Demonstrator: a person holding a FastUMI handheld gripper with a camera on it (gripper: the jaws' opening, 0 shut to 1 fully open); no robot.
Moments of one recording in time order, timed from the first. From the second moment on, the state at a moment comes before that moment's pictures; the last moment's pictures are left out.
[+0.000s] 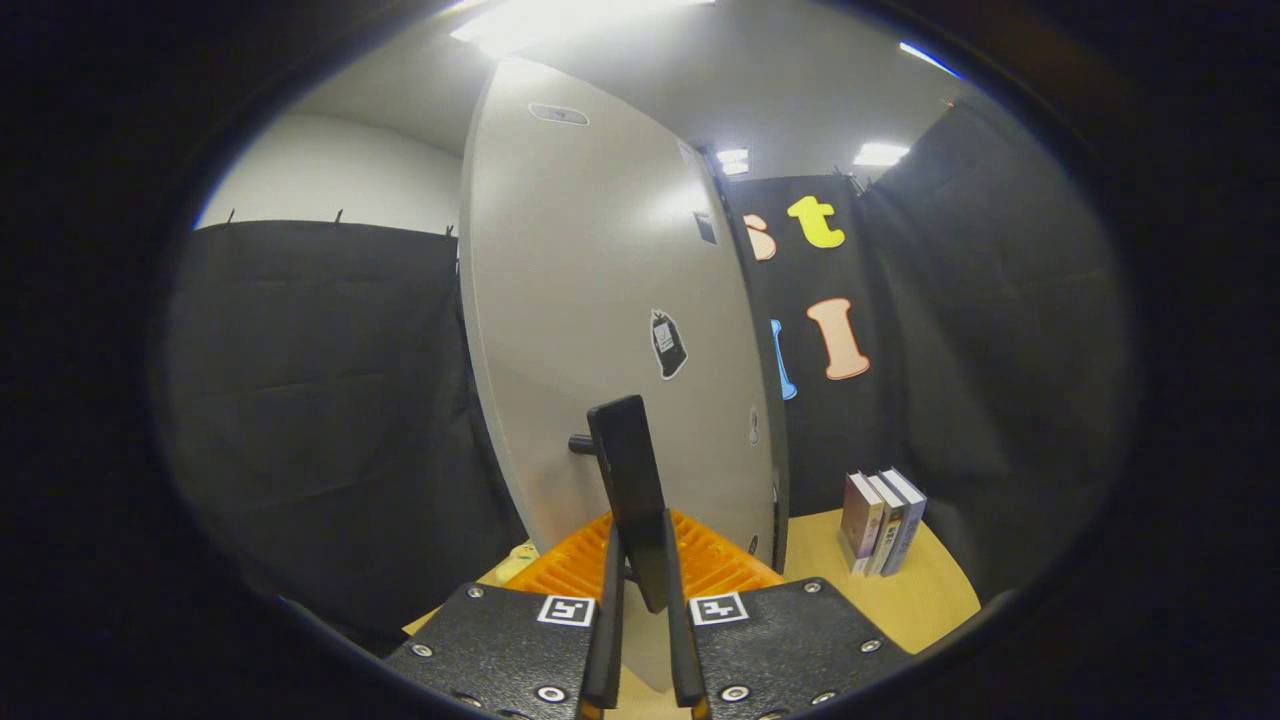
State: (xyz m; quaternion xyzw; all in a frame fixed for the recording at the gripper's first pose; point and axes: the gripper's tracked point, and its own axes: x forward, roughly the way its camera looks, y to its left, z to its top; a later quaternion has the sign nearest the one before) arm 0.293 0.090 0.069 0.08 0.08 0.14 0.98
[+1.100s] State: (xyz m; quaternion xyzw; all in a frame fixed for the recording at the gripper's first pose) arm 0.233 -0.009 0.068 -0.02 -0.02 -0.03 1.00
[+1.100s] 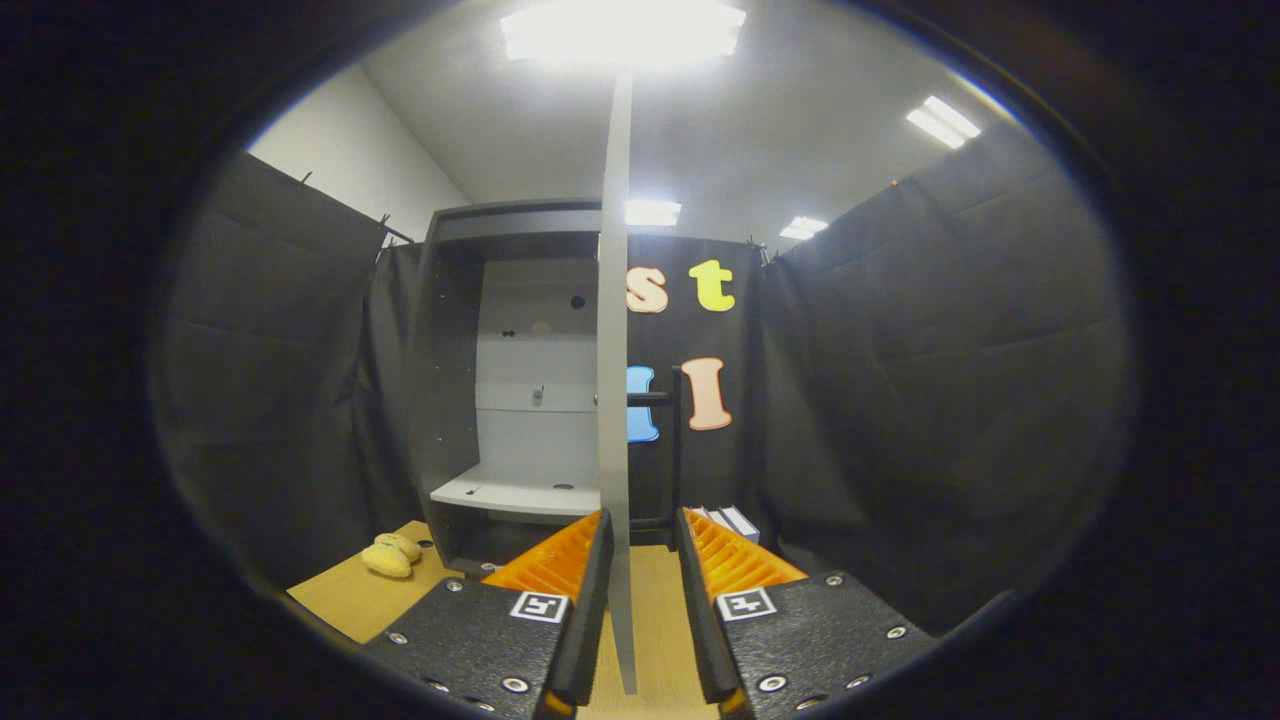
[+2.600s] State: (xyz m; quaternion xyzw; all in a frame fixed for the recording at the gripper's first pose) arm 0.265 0.230 -0.244 0.01 0.16 0.13 0.98
